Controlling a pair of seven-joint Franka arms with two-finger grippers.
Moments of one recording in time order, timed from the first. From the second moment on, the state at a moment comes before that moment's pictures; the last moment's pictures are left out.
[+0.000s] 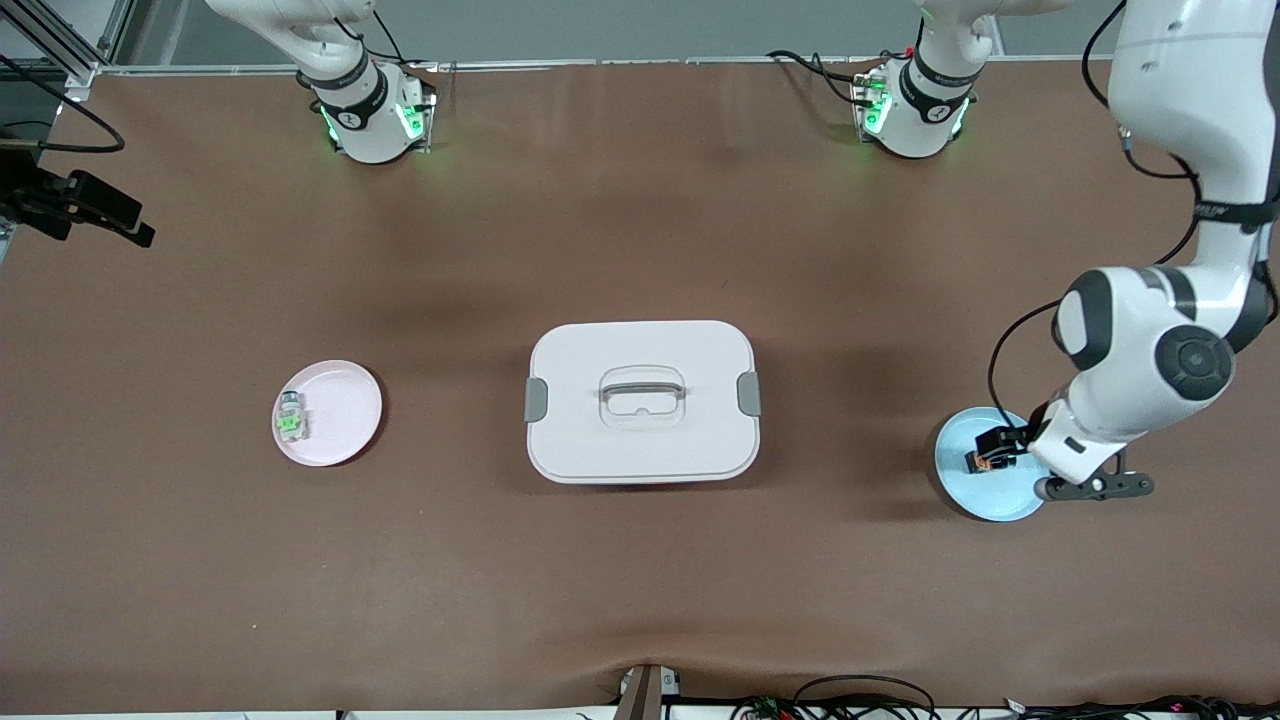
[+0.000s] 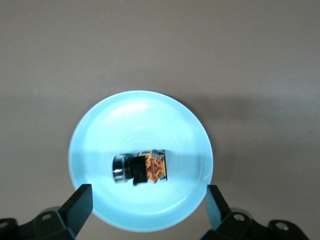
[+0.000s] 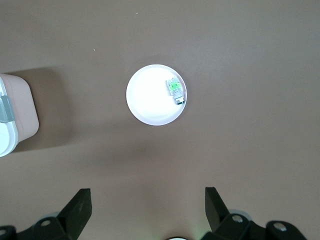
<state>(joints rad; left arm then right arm) -0.03 0.53 0.01 -1.75 0.04 2.33 -0.07 -0.05 -0.08 -0.01 -1.61 0.04 1.49 0.07</state>
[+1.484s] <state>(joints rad) -0.01 0.67 0.02 -1.73 0.05 2.37 -0.07 -0.05 -0.08 -0.01 -1.61 0.04 1.49 0.07</state>
